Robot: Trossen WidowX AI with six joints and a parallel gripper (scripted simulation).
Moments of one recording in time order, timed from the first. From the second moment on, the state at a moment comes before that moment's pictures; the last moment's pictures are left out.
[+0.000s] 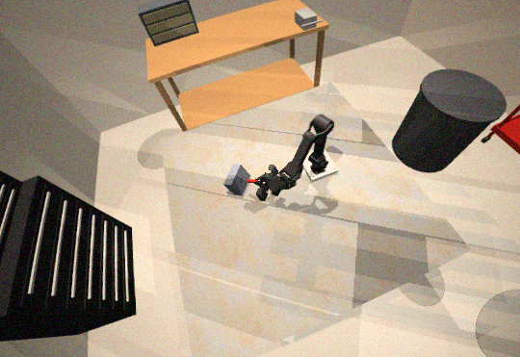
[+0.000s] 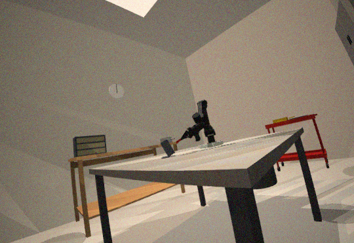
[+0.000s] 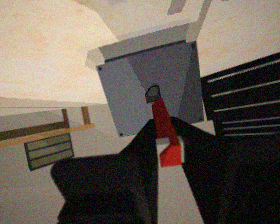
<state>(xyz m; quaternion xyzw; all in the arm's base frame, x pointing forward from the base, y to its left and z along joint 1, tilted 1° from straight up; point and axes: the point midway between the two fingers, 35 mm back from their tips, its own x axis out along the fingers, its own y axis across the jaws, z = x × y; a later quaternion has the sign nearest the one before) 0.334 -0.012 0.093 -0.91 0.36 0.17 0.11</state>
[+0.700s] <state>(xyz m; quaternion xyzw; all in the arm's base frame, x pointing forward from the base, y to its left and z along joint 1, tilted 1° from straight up) 0.340 -0.021 0.088 -0.92 0.36 0.17 0.08</state>
